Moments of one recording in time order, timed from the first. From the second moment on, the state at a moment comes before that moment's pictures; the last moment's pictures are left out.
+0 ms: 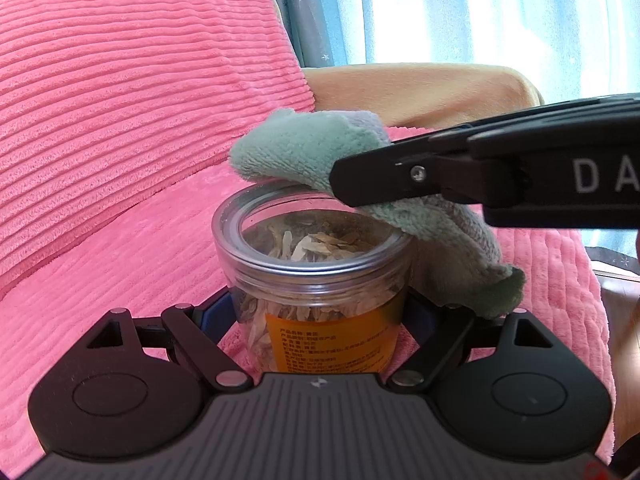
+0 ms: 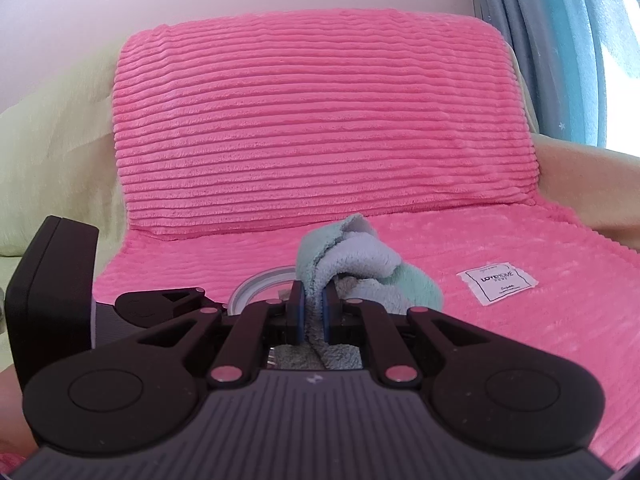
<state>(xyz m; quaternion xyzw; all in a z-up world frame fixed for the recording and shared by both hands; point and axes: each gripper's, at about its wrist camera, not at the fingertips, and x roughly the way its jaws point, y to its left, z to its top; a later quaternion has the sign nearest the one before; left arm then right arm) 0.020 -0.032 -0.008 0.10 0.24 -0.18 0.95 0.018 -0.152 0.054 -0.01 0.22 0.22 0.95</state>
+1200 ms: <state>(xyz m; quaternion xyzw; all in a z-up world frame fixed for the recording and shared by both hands) 0.016 -0.044 -0.012 0.12 0.25 -0.18 0.94 0.058 -0.193 0.015 -0.04 0.33 0.10 0.94</state>
